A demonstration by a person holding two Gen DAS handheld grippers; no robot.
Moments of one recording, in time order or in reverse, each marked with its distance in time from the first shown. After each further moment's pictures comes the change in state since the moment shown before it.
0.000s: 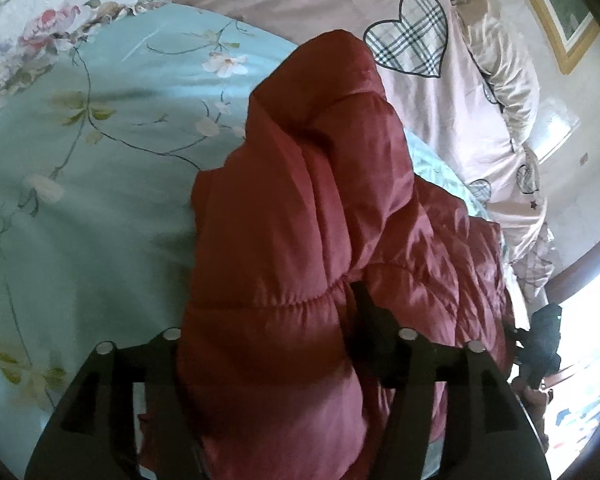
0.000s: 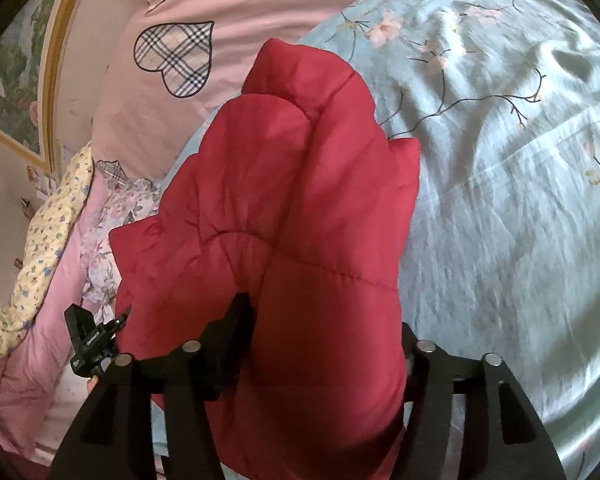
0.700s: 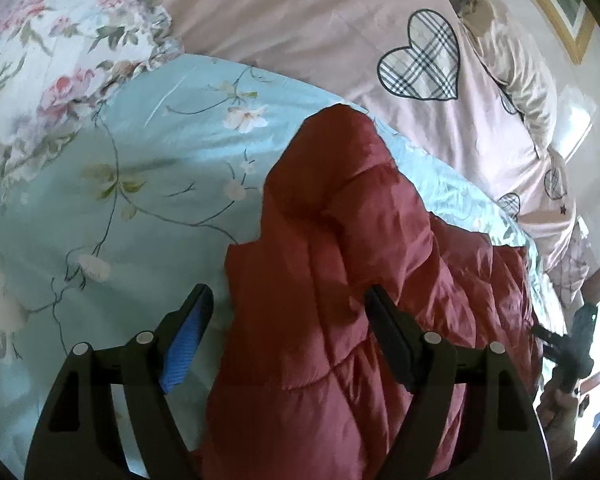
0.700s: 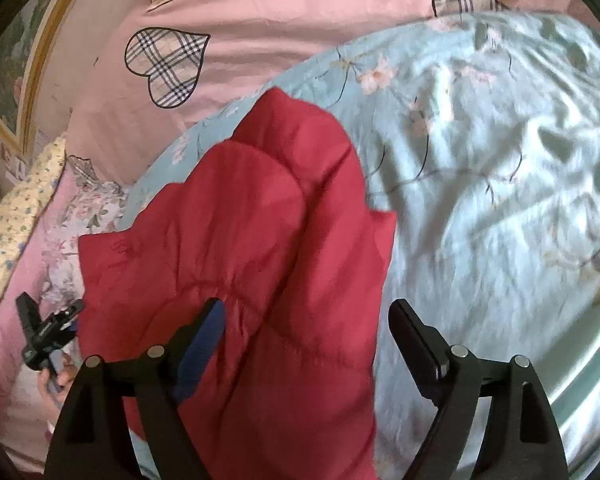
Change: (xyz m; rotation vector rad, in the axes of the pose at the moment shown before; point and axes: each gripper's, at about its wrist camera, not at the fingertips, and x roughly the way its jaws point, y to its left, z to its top) left arm -0.016 -0.014 0.033 0.069 -0.087 0.144; right arm -0.013 0.023 0.026 -0.119 -0.087 -0.209
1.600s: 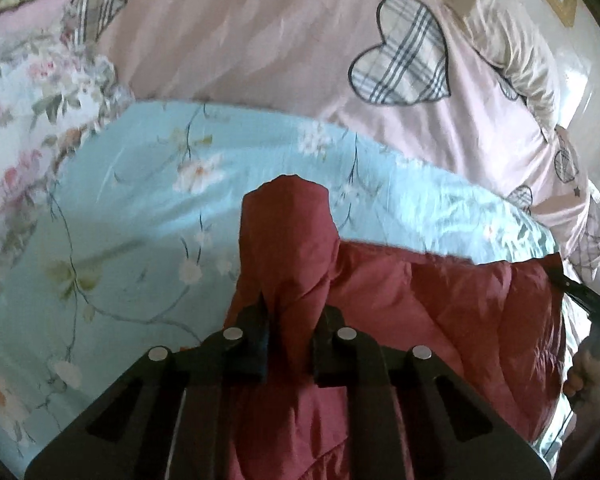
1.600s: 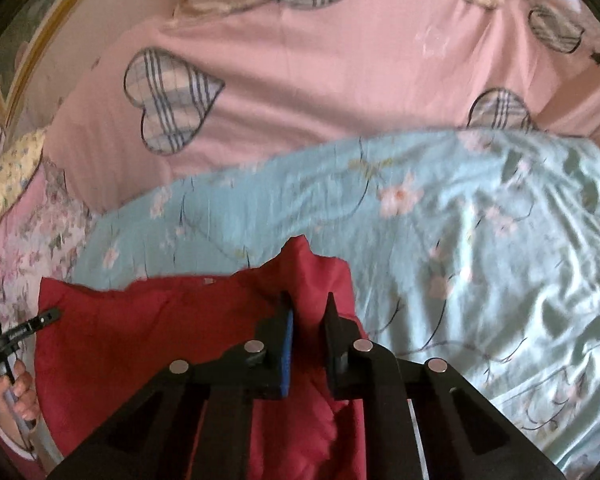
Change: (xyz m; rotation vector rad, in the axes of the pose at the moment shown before) left arm 0.037 -0.058 0.069 0.131 -0.032 0.062; right arm 0.009 0.057 0.094 -0.142 -0.195 -0.158
